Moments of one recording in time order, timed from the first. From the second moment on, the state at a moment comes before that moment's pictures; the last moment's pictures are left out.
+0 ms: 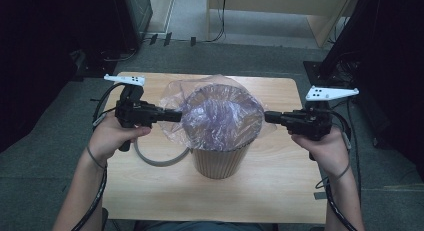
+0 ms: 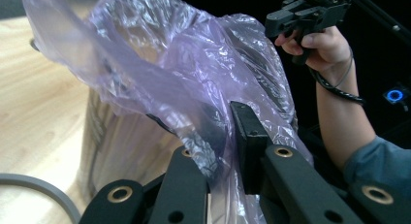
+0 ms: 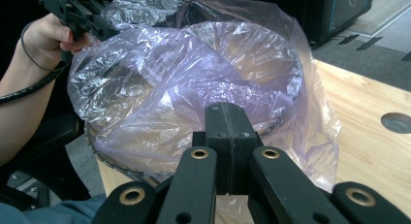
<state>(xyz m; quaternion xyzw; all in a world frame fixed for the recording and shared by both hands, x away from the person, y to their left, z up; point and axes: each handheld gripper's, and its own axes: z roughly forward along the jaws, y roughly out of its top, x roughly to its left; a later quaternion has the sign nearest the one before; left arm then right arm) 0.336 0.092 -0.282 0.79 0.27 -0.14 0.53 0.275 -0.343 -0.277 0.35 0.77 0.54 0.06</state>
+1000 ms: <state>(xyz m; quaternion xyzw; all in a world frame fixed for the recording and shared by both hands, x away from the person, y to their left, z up) 0.328 0.091 -0.292 0.80 0.28 -0.14 0.51 0.273 -0.342 -0.294 0.35 0.77 0.53 0.04</state>
